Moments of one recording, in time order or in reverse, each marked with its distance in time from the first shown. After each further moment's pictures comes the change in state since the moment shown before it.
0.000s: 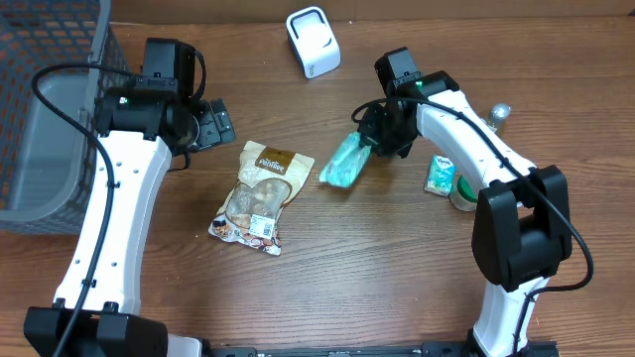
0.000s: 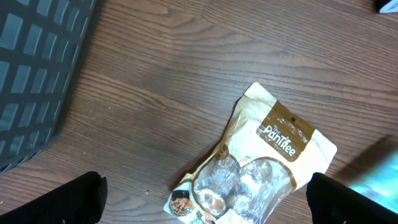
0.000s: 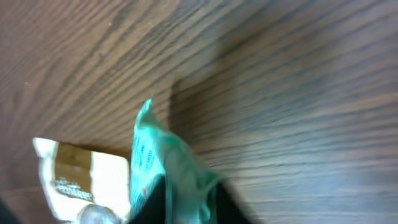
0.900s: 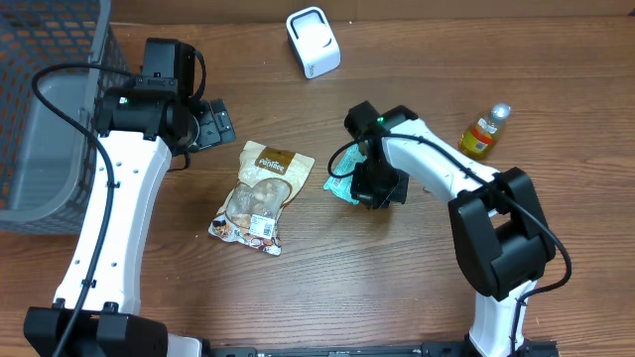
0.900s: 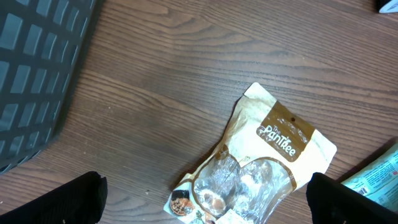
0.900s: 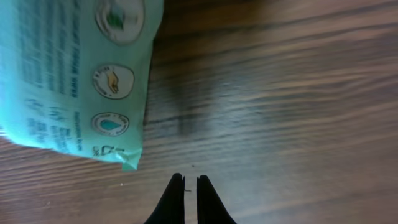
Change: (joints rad) left arm 0.000 0.000 0.000 0.000 0.000 0.000; right arm 0.158 -0.001 -0.192 -0.170 0.130 -0.113
